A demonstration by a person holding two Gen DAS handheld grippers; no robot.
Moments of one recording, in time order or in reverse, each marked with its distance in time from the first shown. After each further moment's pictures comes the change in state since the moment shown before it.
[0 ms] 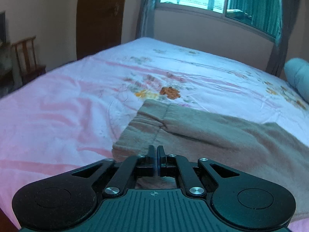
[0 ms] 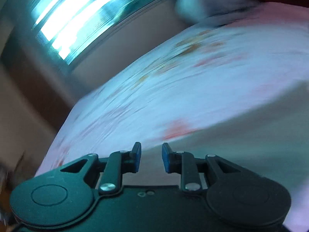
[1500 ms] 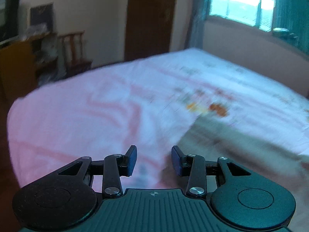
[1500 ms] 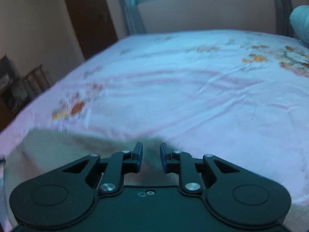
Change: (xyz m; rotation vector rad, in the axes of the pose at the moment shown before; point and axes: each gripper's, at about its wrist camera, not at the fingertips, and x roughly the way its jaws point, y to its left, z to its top) left arm -0.006 0.010 0.003 -0.144 -0.083 0.245; right arm 0.216 0.201 -0.067 -0.499 0.253 0.061
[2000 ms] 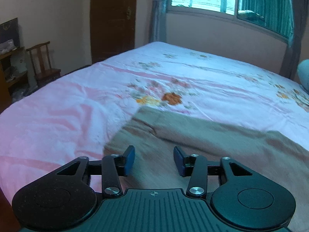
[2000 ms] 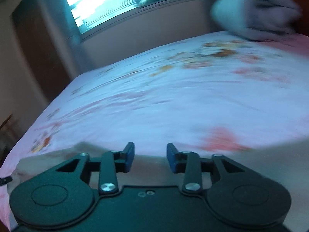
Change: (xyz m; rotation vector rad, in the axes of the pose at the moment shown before) left arm -0.022 -0.060 -0.011 0.150 0.047 -0.129; right arm -0.198 -0.140 -0.069 0.332 -0.214 -0.208
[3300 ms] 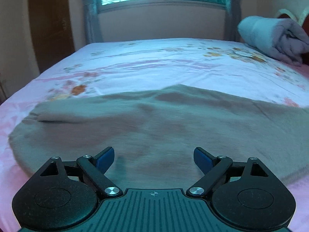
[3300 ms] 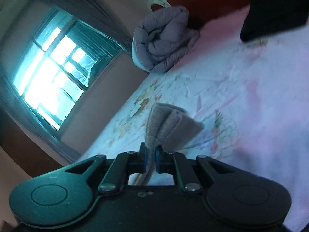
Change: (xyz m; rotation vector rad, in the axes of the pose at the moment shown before) left arm -0.047 -0.169 -0.063 0.287 0.017 -0.218; right arm -0.151 -0.232 -0.020 0.515 -0.313 -0.010
